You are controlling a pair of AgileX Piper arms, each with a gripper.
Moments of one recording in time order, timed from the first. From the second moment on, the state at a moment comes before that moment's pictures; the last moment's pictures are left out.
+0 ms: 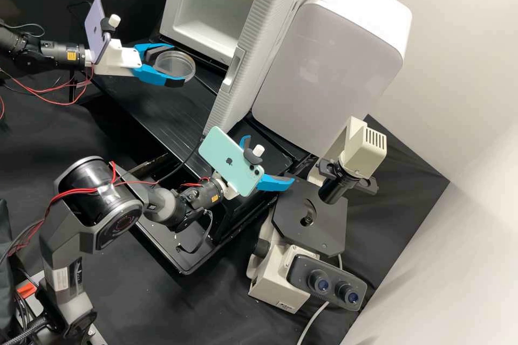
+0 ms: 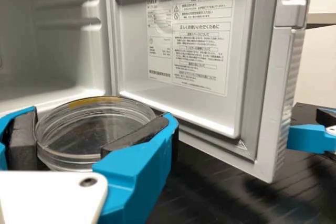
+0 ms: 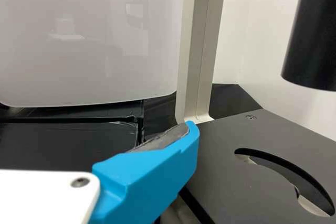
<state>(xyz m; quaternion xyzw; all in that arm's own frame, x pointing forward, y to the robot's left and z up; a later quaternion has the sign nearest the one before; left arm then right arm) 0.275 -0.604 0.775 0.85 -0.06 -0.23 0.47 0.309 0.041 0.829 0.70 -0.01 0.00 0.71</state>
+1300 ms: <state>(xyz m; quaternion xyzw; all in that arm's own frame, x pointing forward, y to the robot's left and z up) 0.464 -0.651 0.769 0.90 0.06 0.00 0.42 0.309 0.041 0.829 0.70 -0.01 0.00 0.71</state>
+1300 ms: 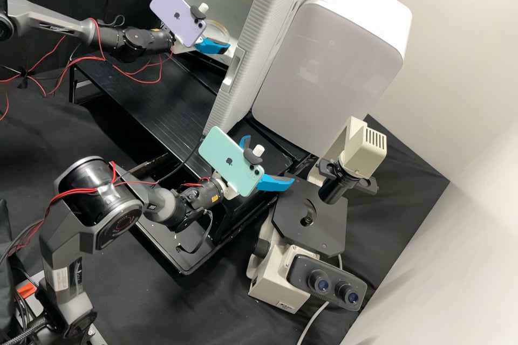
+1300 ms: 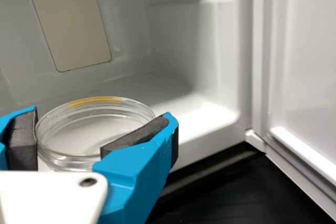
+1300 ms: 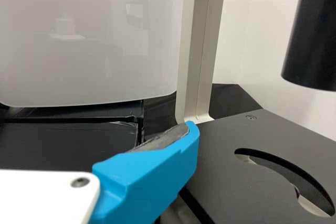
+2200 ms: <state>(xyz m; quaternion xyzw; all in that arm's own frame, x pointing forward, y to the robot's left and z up) 0.514 -0.620 0.779 0.88 0.10 0.10 0.46 0.309 0.041 0.829 0.70 -0.01 0.00 0.71</state>
